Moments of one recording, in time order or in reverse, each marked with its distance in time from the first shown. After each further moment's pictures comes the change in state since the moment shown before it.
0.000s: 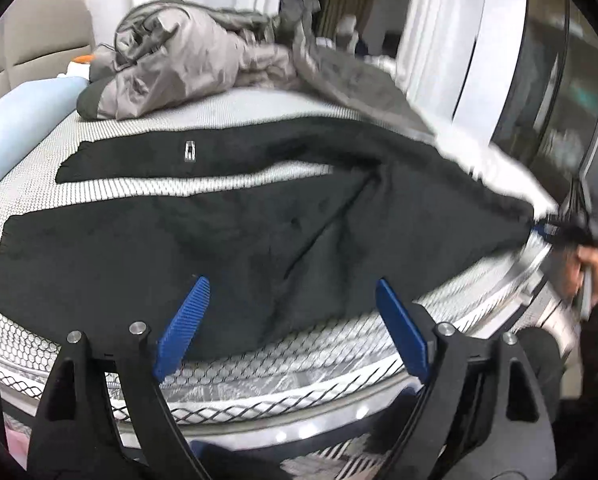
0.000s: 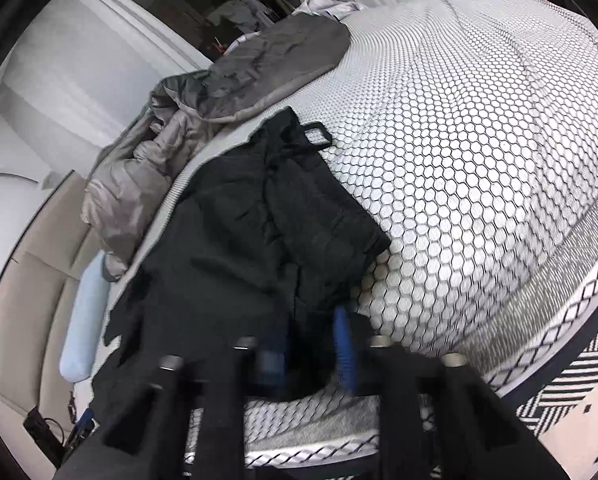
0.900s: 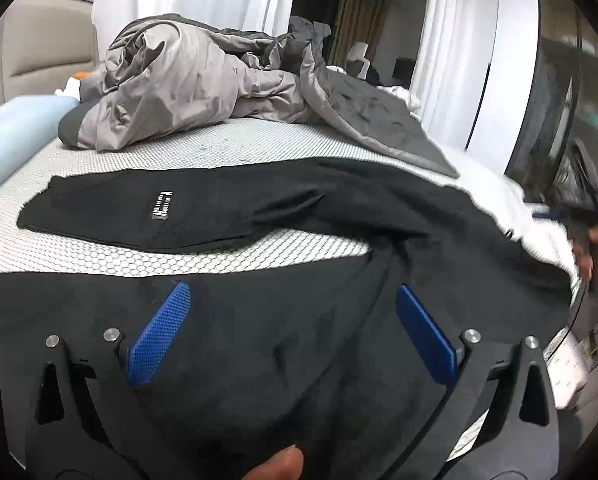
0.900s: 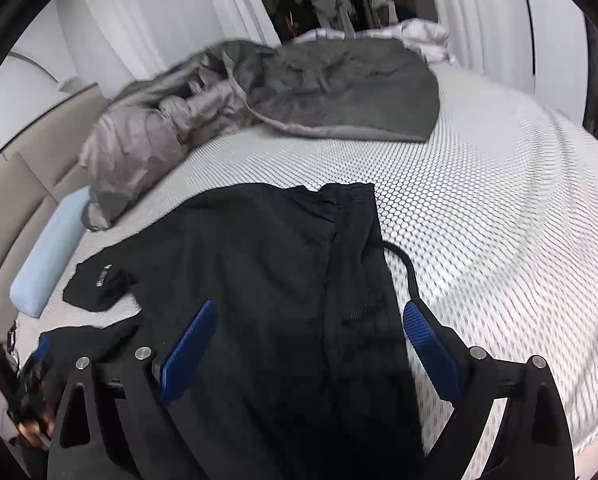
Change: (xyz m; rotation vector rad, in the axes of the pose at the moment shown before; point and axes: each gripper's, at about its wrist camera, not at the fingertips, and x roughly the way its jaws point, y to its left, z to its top) left arm 0.113 -0.023 0.069 0.019 -0.099 0.054; right arm 0.087 0.100 0.132 -0.387 0.055 -0.112
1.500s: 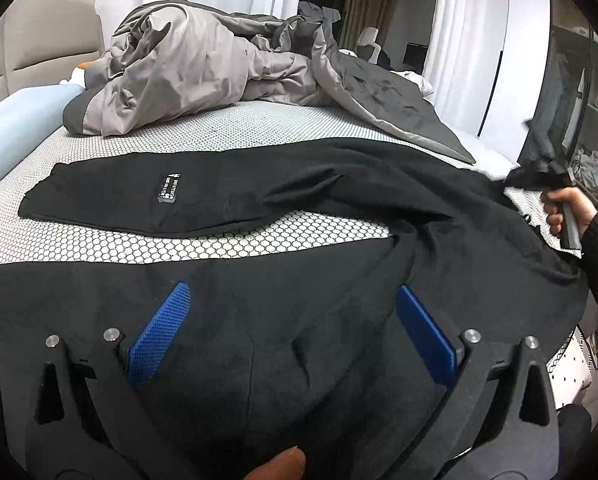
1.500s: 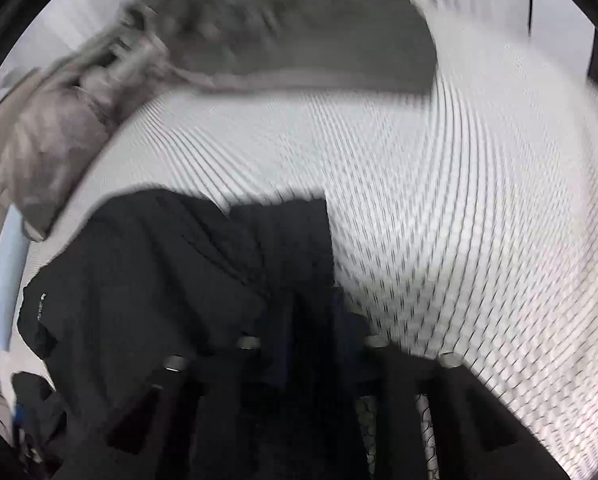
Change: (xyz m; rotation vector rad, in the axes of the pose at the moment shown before) left arm 0.027 0.015 -0.007 -0.020 0.061 0.028; right arm 0.131 -0.038 0.084 0.027 0.111 -0.094
